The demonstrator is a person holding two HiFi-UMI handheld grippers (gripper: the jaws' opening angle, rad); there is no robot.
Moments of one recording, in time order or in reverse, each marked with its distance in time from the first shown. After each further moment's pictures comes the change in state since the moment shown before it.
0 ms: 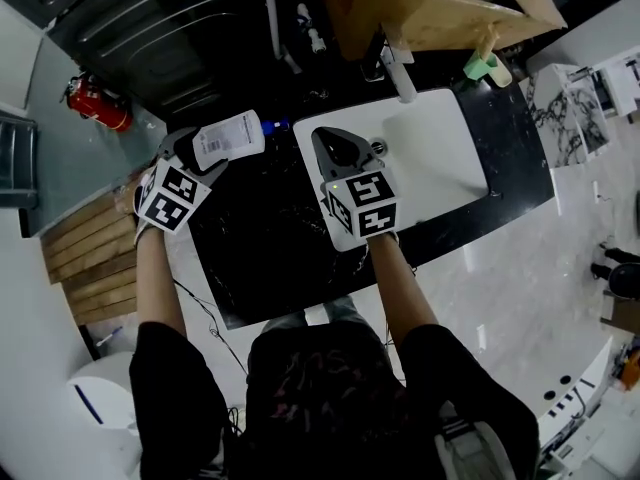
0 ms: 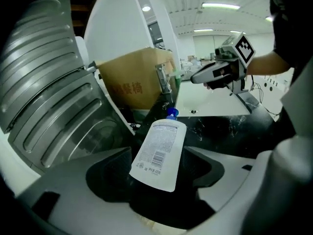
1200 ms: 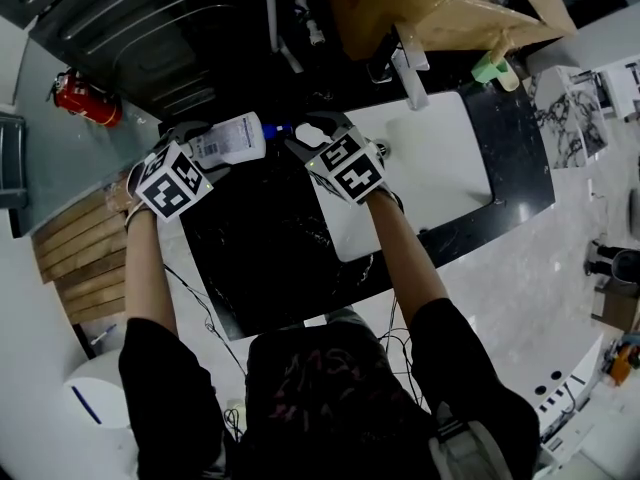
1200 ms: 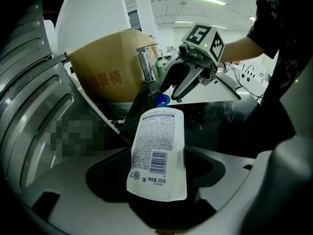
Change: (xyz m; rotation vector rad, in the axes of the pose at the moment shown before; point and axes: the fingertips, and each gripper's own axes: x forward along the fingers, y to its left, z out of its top) left arm 0.044 -0.004 -0.012 0.156 0.099 -0.235; right arm 0.088 0.008 -0.046 -0.258 0.308 0.244
